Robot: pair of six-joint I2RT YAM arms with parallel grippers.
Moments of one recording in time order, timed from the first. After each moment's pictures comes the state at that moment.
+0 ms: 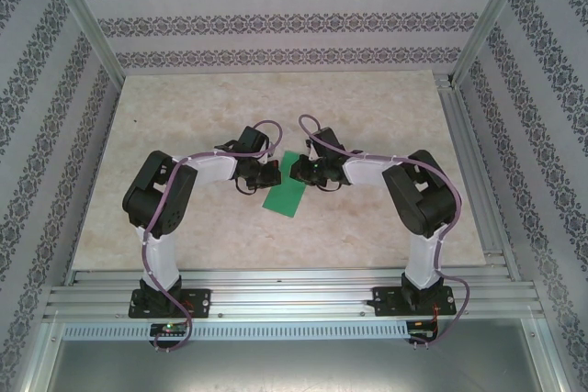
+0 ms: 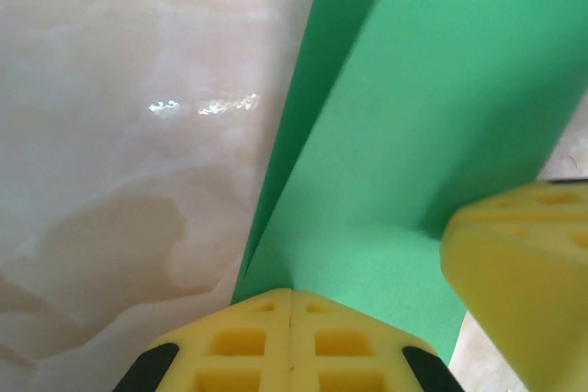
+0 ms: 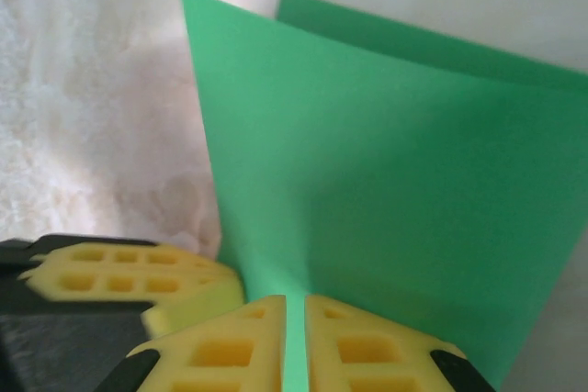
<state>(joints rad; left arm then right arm) -0.49 1.94 1.13 -0.28 0.40 -0.61 0.54 1.93 1.06 -0.05 -0.39 0.76</state>
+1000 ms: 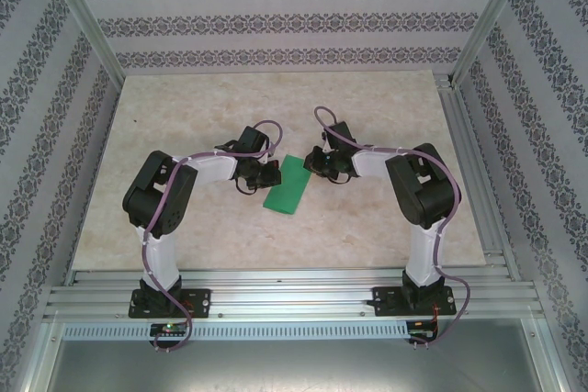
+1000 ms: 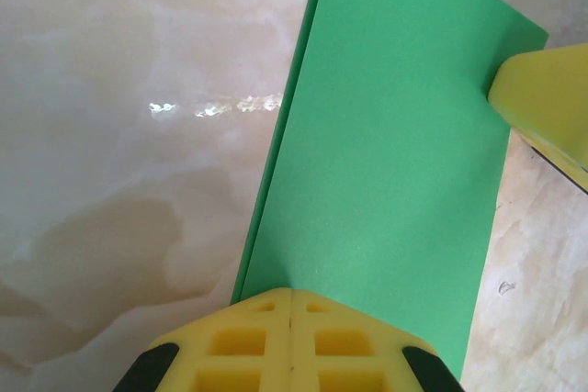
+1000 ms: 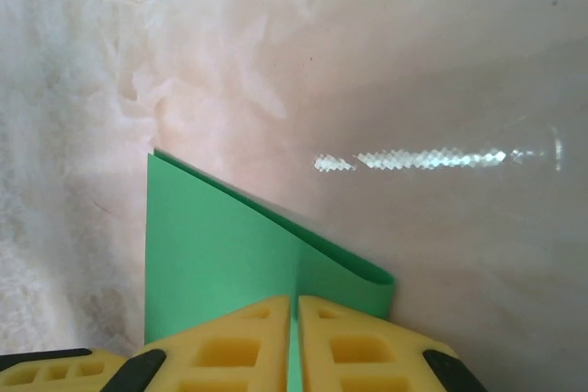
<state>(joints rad) -0.49 1.94 1.13 -0.28 0.40 -0.61 0.43 1.98 1.09 -0.04 -0.36 0.76</state>
